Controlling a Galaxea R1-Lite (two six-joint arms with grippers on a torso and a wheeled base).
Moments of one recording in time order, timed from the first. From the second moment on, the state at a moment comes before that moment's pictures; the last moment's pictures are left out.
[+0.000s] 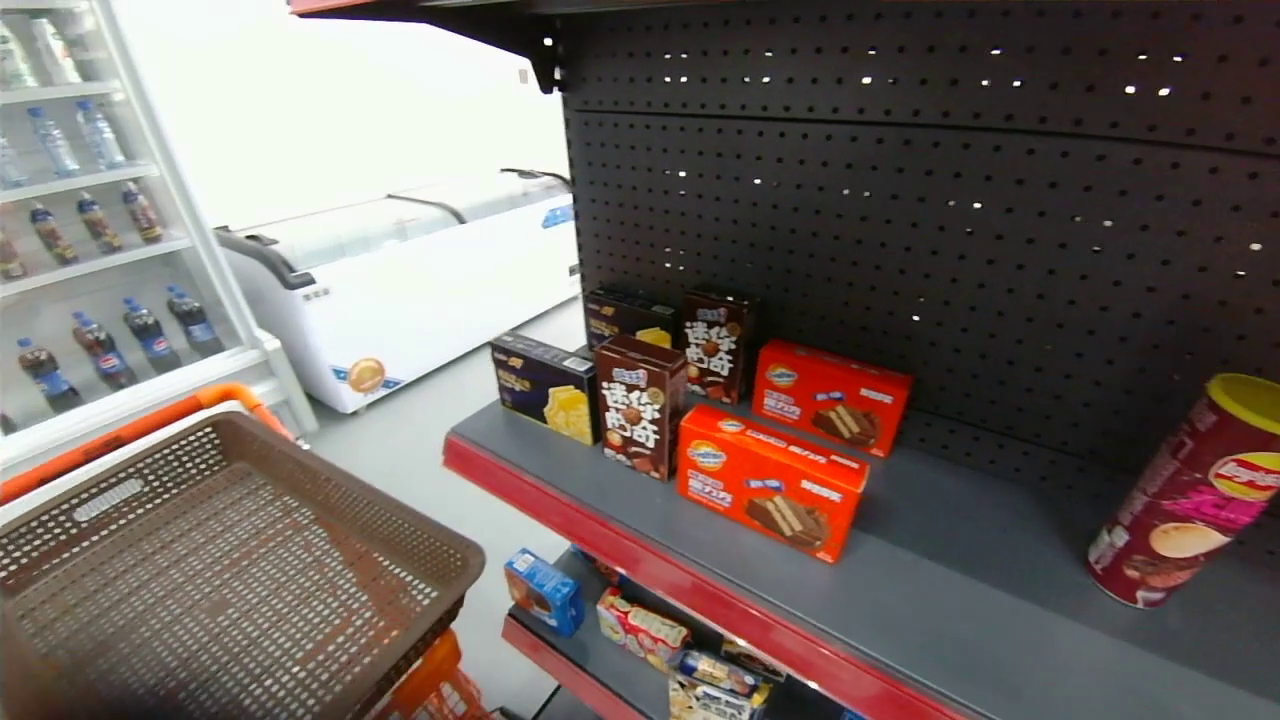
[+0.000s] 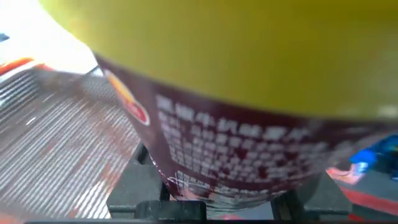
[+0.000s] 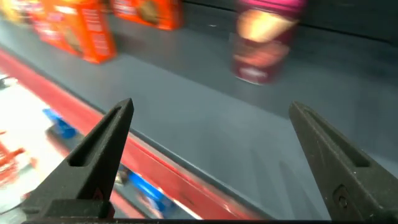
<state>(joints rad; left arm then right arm) -0.04 0.15 -0.17 0.02 -0.21 0.02 0.00 0.00 0.00 0.00 0.01 0.00</state>
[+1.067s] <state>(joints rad) -0.06 0.11 -0.14 0.02 -0.21 -0.03 0.00 0.00 0.00 0.00 0.01 0.00</state>
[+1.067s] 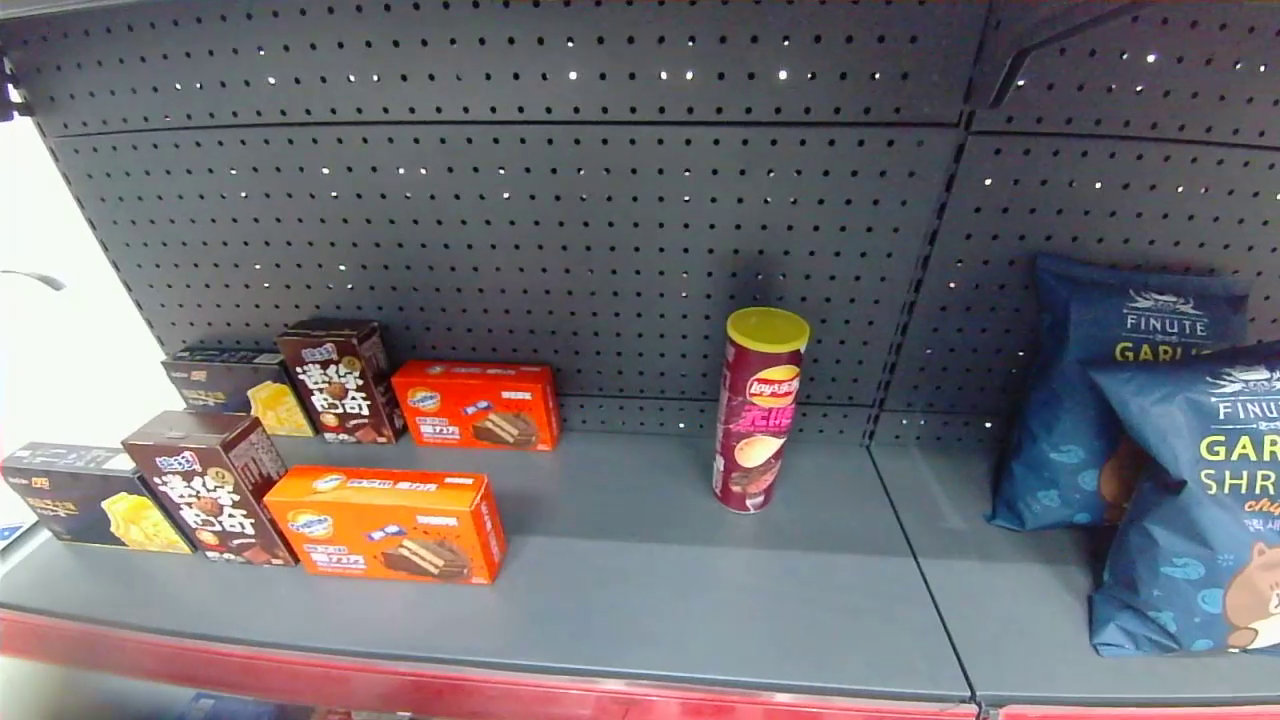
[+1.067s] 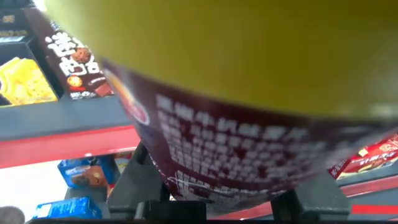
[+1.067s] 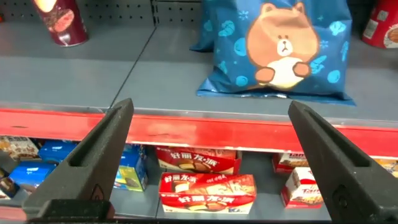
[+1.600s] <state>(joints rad) -0.05 0.10 -0.14 0.02 -0.21 -0.03 0.00 0.00 0.00 0.01 0.01 0.00</state>
